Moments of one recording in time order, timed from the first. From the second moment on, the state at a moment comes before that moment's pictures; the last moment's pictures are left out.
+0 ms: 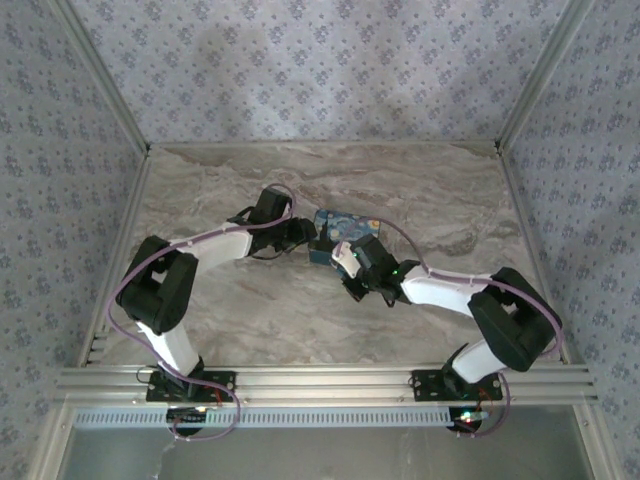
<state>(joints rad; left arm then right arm) -0.56 1.74 1.05 -0.16 0.30 -0.89 0.73 1.50 0.68 -0.08 -0.03 -0.16</state>
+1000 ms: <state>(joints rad) -0.57 1.75 1.06 -0.16 0.26 -0.89 0.77 1.56 0.67 0.12 0.06 -0.39</state>
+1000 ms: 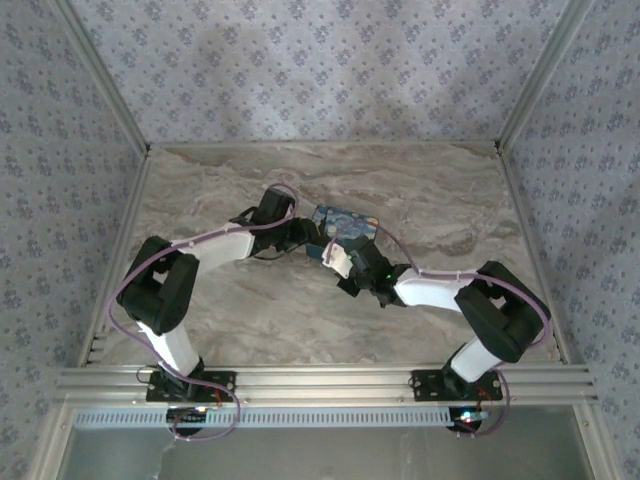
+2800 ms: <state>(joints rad) -0.47 1.04 0.74 -0.48 -0.05 -0.85 0.45 0.89 0.63 -0.31 0.16 0.22</state>
